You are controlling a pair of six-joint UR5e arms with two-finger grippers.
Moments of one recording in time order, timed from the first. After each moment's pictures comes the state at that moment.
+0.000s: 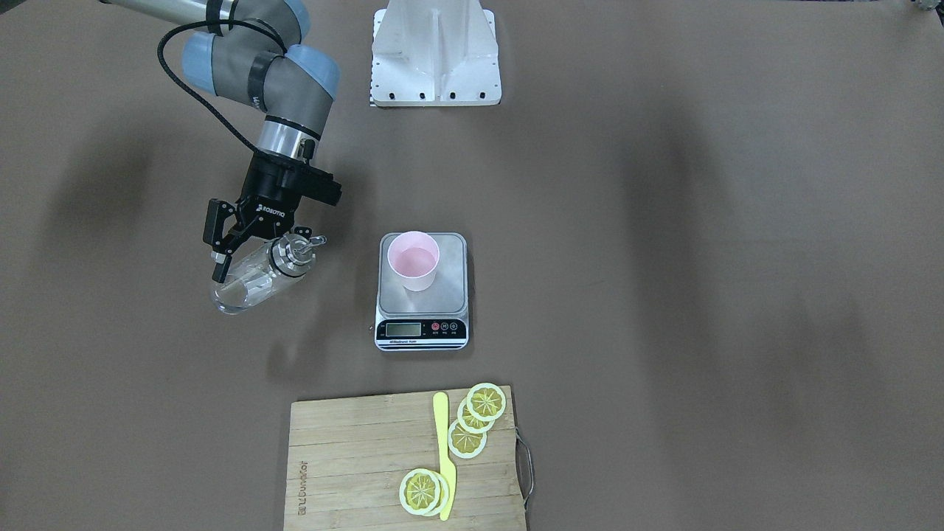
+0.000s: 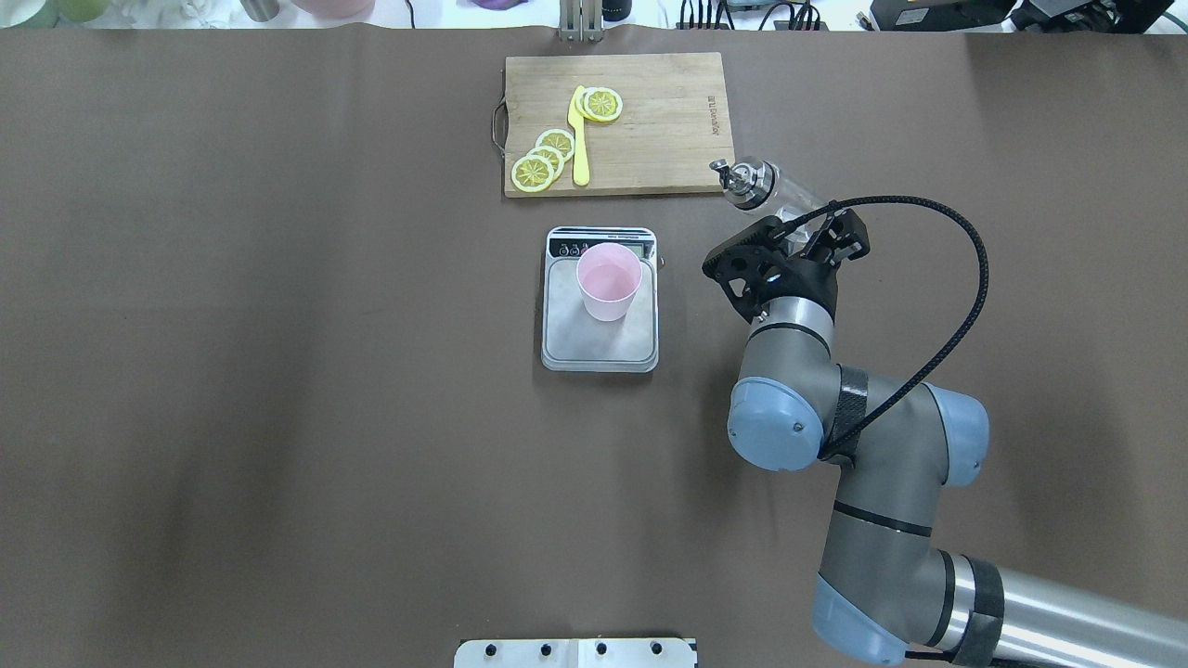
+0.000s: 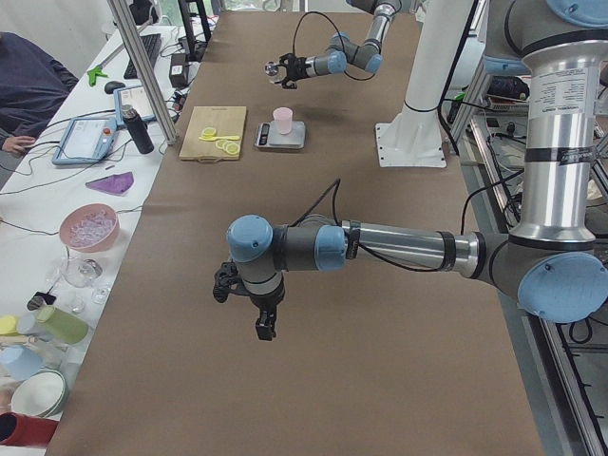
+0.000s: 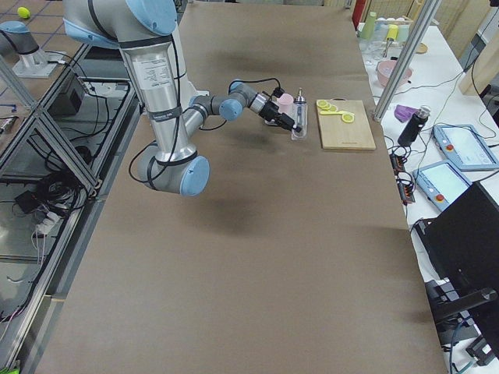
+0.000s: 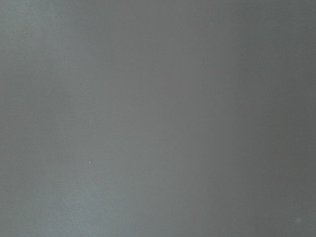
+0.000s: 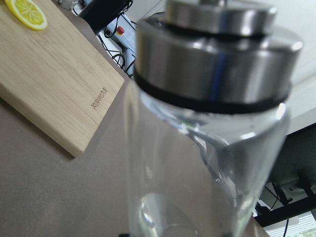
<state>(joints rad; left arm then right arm) -1.56 -1.53 -1.70 -1.42 -2.30 0.13 0.39 -1.18 1.78 -1.60 0.68 0.72</state>
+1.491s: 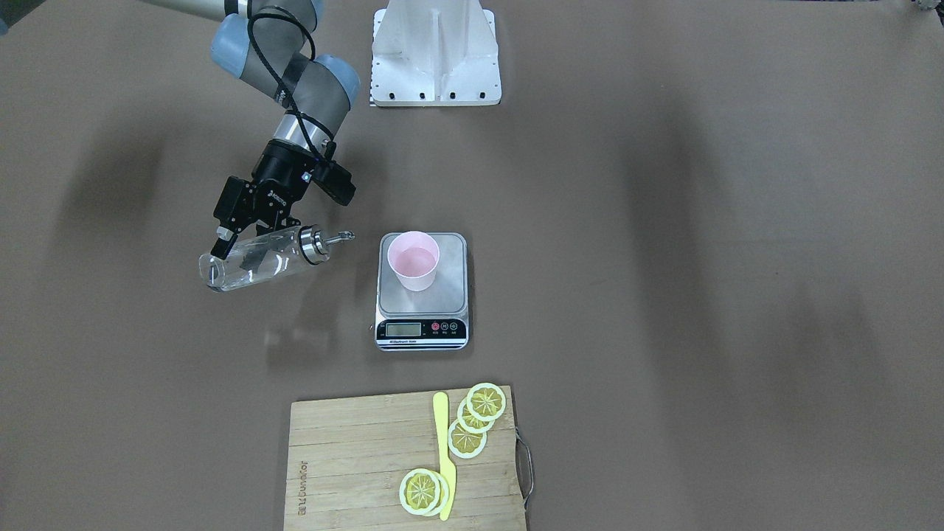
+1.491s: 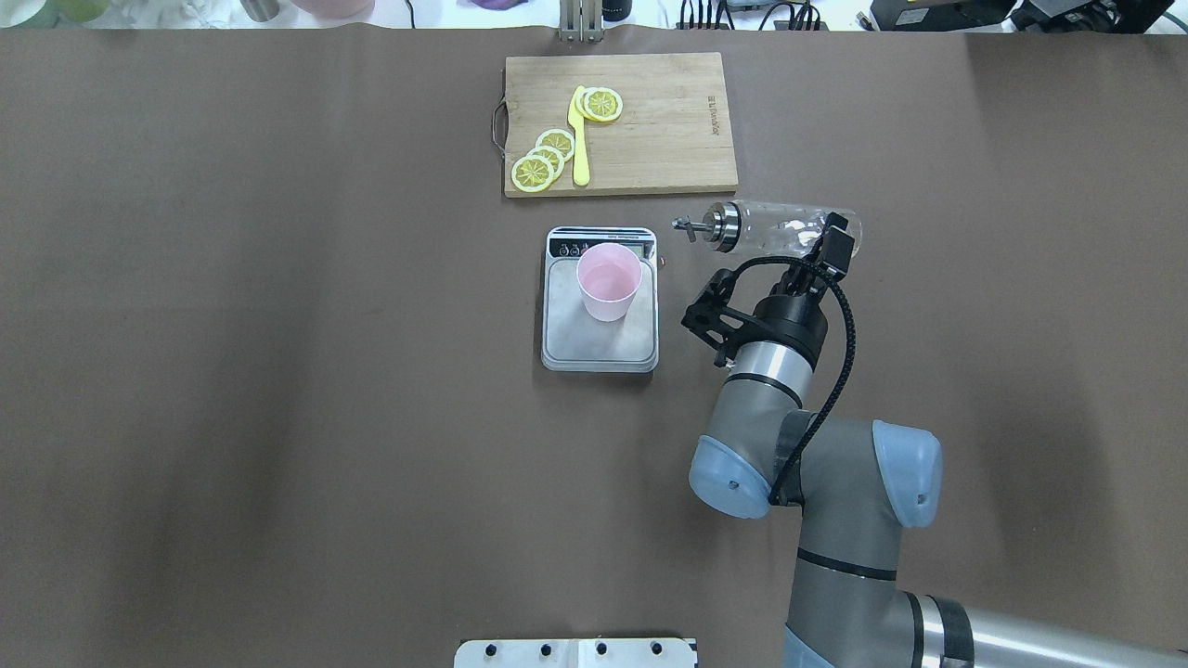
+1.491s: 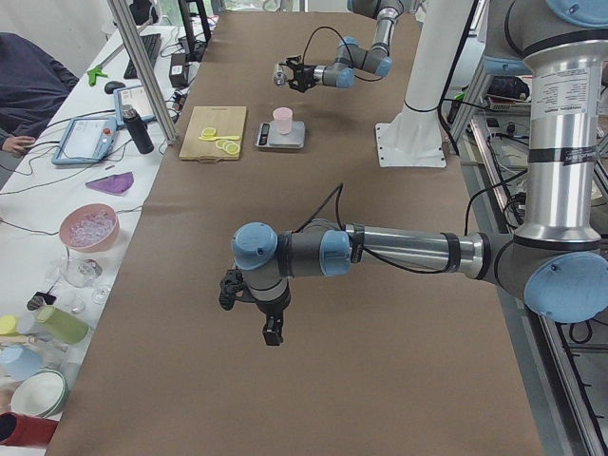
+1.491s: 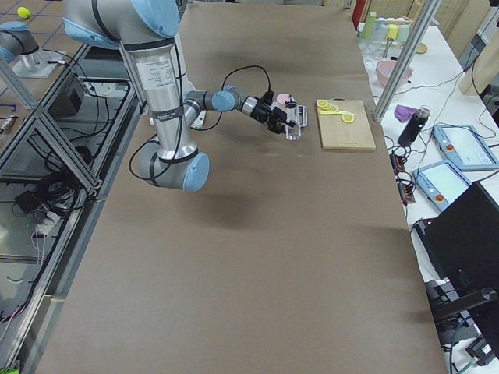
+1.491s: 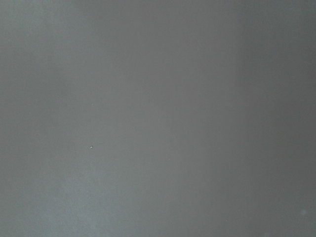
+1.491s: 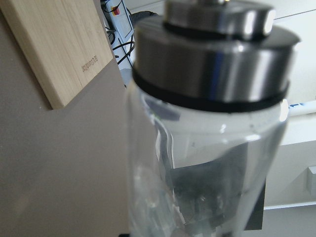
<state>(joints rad) -1.56 -1.51 -1.70 -1.41 -2.30 0.12 0.30 -1.11 1.78 -2.07 0.45 0.73</state>
